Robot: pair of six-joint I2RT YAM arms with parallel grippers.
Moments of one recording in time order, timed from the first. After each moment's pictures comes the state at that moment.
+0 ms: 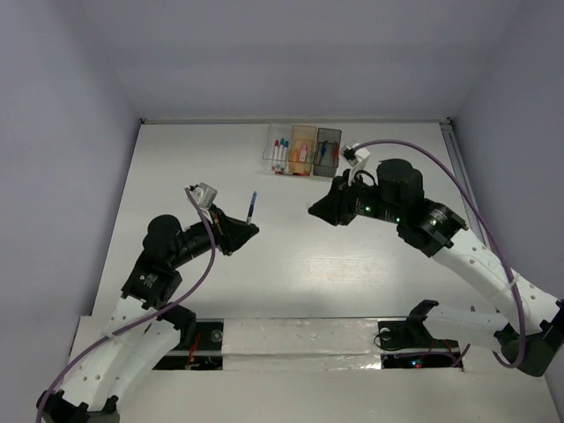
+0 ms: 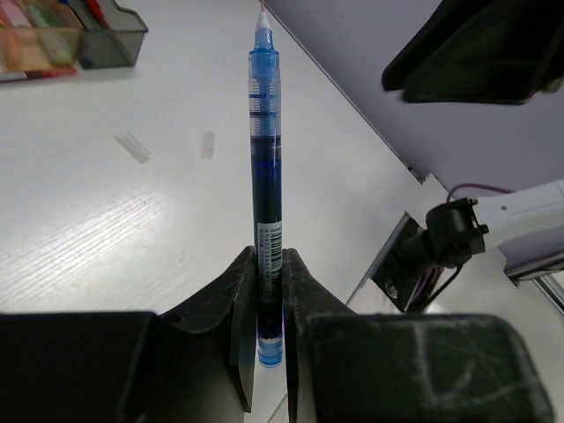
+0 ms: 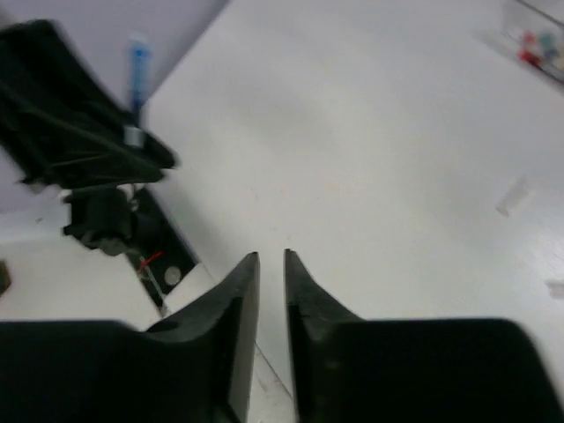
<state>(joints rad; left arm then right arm) -0.44 0.55 0.58 -0.14 0.53 -0.50 0.72 1.08 1.17 -0.39 -0.35 0.35</state>
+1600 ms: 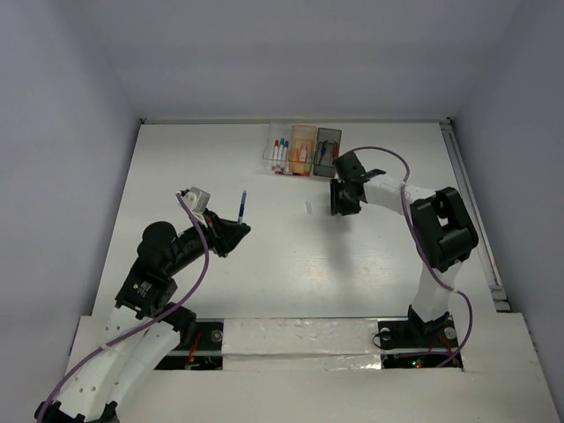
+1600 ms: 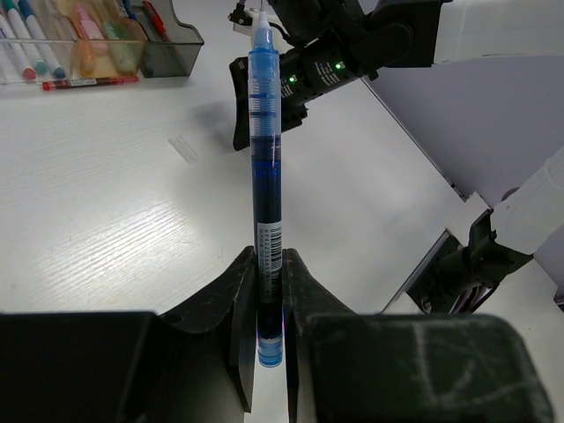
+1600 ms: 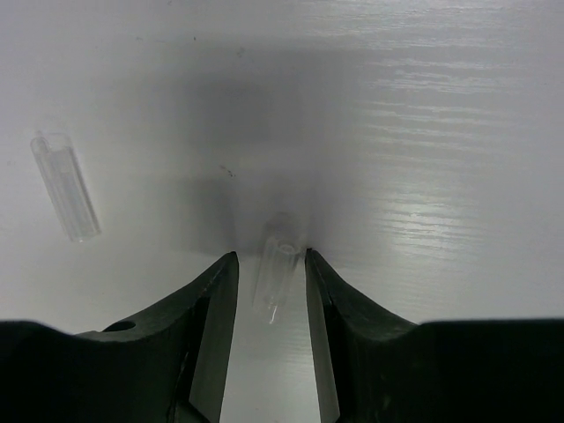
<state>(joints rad) -0.45 0.49 0.59 -0.23 0.39 -0.45 0.43 1.88 1.24 -0.46 0.09 0.41</state>
